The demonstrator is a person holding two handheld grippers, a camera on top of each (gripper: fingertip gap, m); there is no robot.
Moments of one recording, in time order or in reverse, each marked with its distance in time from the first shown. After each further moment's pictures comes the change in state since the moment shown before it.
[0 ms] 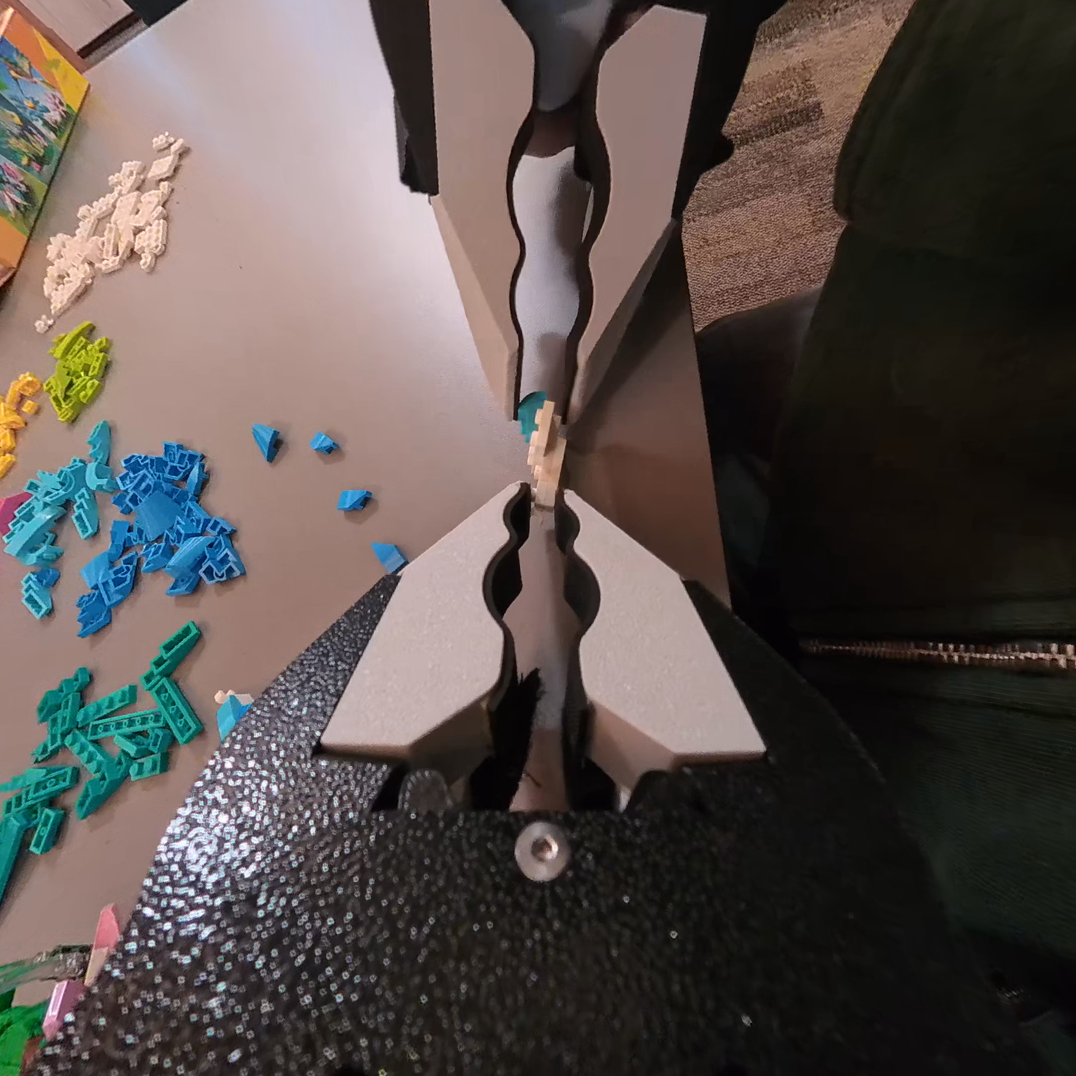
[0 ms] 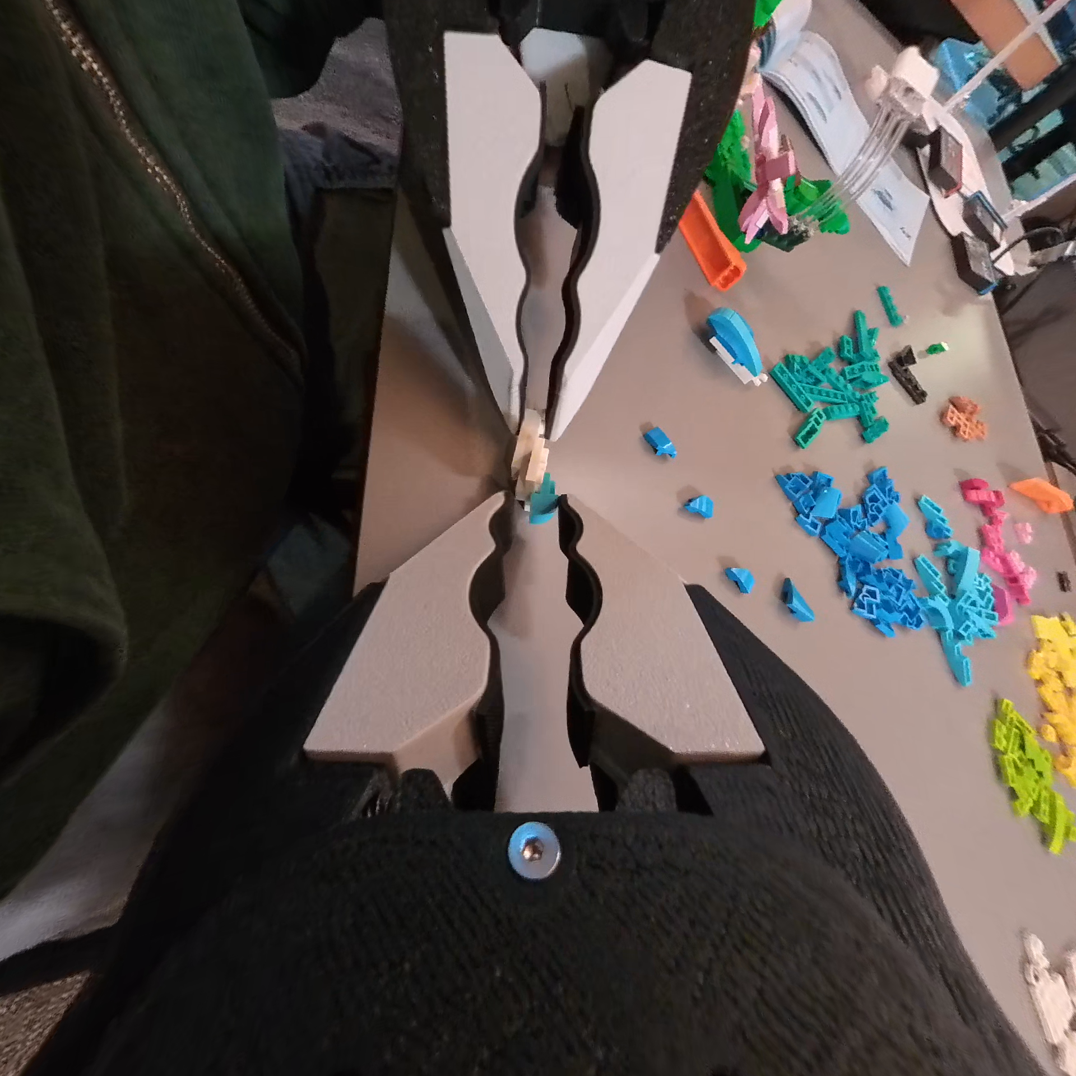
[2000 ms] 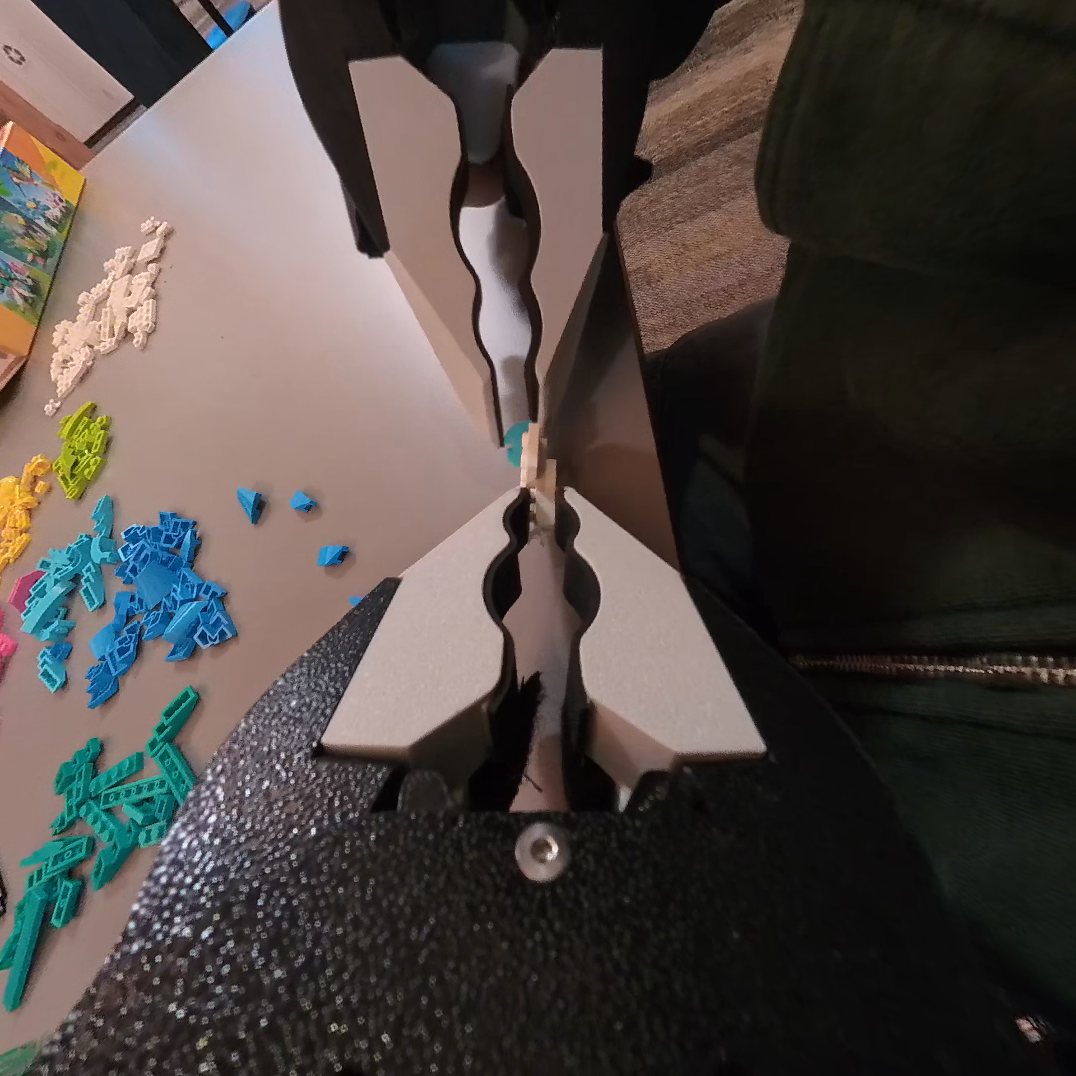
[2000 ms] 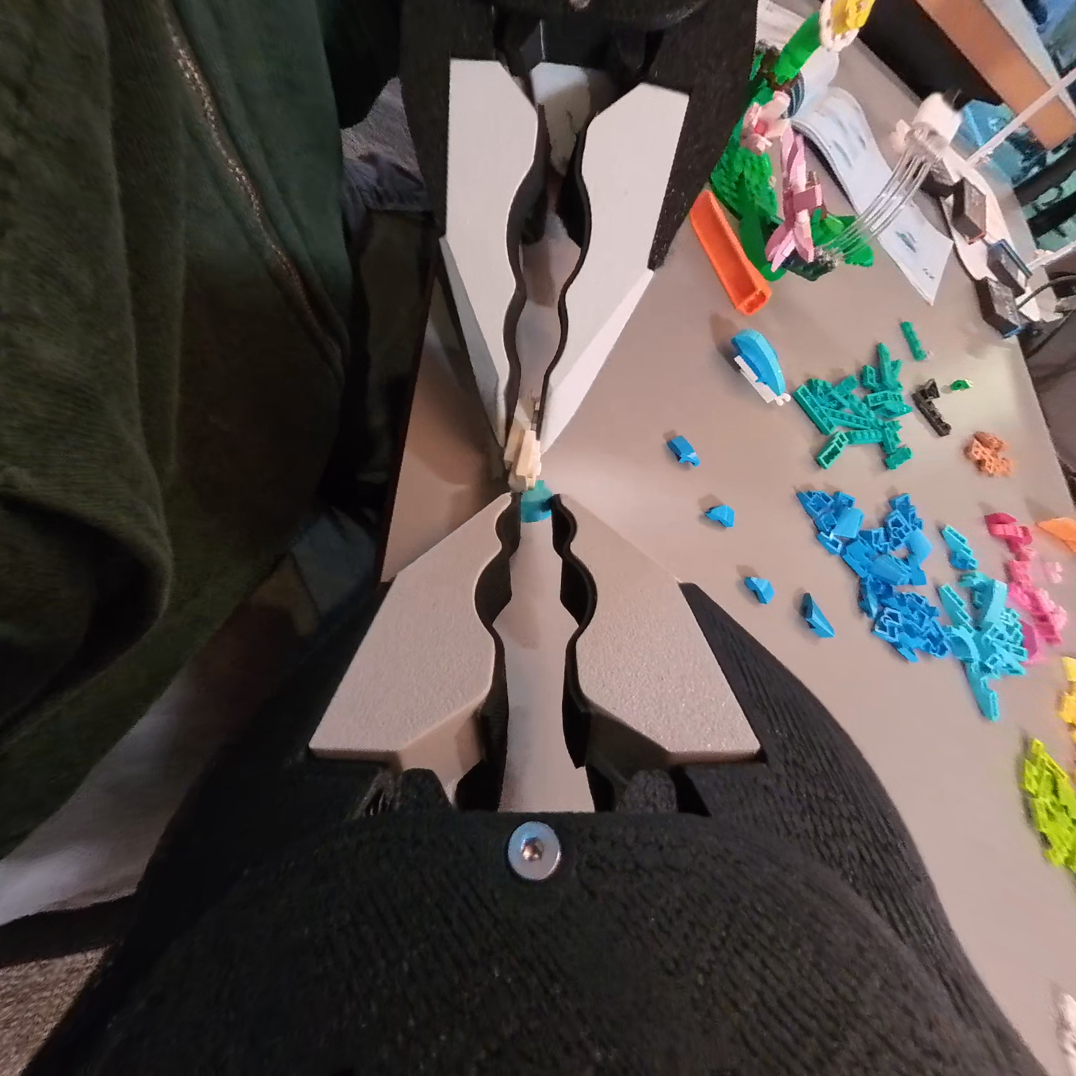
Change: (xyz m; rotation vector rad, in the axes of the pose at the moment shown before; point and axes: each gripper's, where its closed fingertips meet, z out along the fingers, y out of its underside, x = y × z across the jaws) left arm 0.014 -0.013 0.005 0.033 0.018 0.101; right arm -0.008 0.002 -0.003 0.065 -0.062 -0.027
